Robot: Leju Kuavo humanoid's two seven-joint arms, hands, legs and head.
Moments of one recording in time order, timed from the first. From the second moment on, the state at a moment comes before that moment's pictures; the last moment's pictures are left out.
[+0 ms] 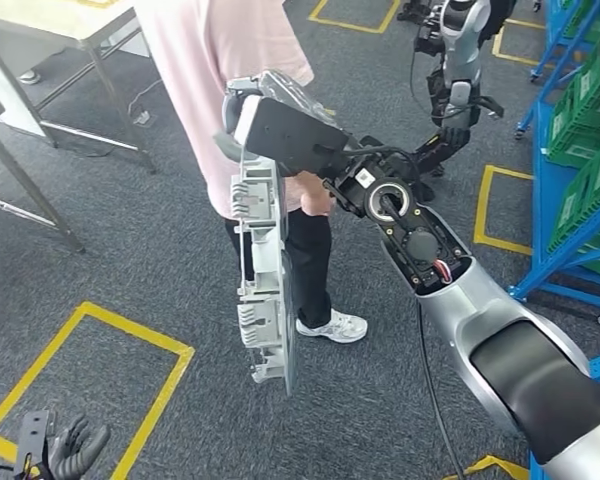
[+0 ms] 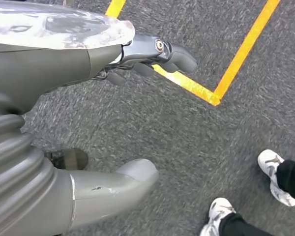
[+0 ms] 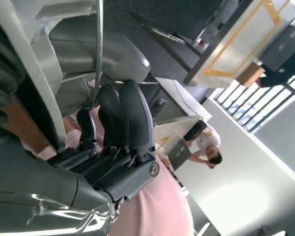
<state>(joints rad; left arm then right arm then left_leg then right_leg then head) -0.30 0.16 -0.20 -0.25 0.38 -0.02 -0.42 -0.90 -0.07 0.57 -1.31 0.25 0.19 -0.13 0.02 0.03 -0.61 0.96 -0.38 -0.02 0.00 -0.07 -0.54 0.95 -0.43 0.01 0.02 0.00</state>
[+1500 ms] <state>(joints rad) -0.30 0.16 -0.20 -0.25 0.38 -0.02 -0.42 -0.90 -0.07 0.58 -1.30 0.25 0.19 -0.15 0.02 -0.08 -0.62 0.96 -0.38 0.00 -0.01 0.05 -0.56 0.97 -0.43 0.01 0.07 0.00</state>
